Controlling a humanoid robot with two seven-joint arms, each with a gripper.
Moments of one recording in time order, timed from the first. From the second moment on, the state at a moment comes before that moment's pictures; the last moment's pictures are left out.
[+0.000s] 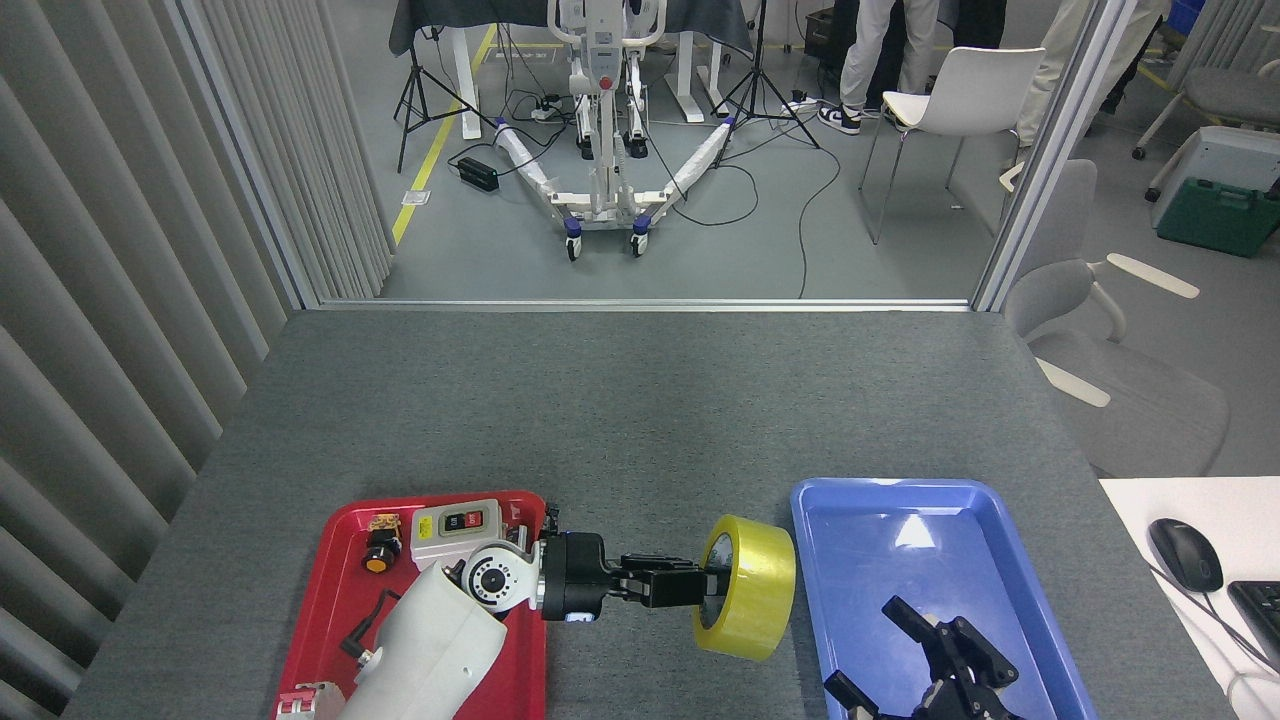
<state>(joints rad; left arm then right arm) -0.61 -0.03 -0.43 -0.82 -0.23 -0.79 -0.98 0.21 -0.39 0.13 -1.72 1.06 -0.67 -0.23</state>
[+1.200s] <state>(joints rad) -0.60 -0.03 -0.44 -0.84 -0.23 -0.79 -0.99 0.09 -0.35 0.31 -1.66 1.09 -0.73 -0.15</state>
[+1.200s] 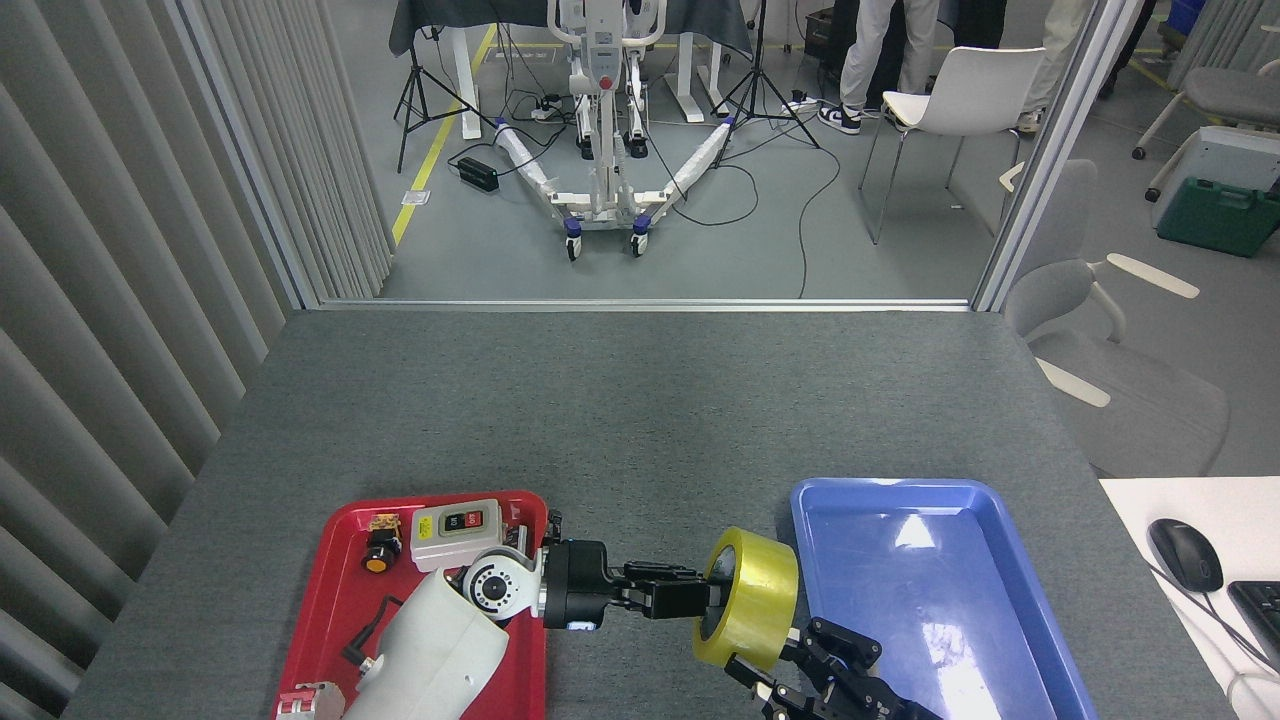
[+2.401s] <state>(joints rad) -0.27 0.25 -0.10 -1.29 -0.56 -0.49 -0.49 0.10 -0.41 -0.02 -1.57 1.07 -0.40 0.36</state>
